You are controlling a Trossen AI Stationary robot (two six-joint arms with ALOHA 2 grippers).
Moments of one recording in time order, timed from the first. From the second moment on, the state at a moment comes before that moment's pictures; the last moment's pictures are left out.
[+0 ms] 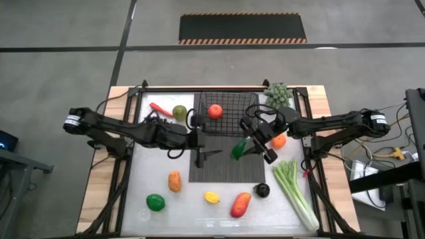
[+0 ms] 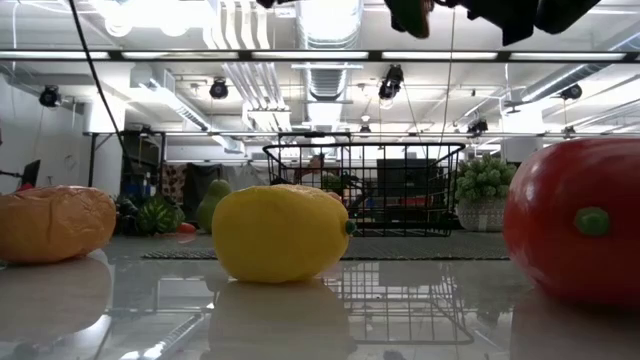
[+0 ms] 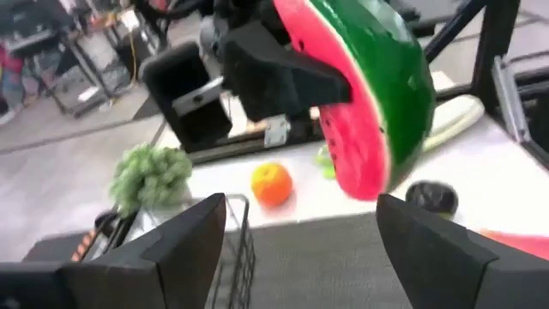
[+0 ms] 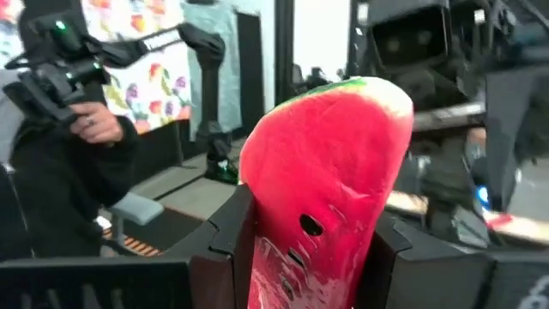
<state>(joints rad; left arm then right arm) -0.18 1.38 1.15 -0.04 -0.29 0.17 -0.08 1.22 0.70 0.61 -0.67 0.03</state>
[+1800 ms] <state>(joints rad) -0.18 1.11 0.84 0.08 -0.51 0.03 -0.32 1.84 1.38 -0.69 0.02 -0.20</state>
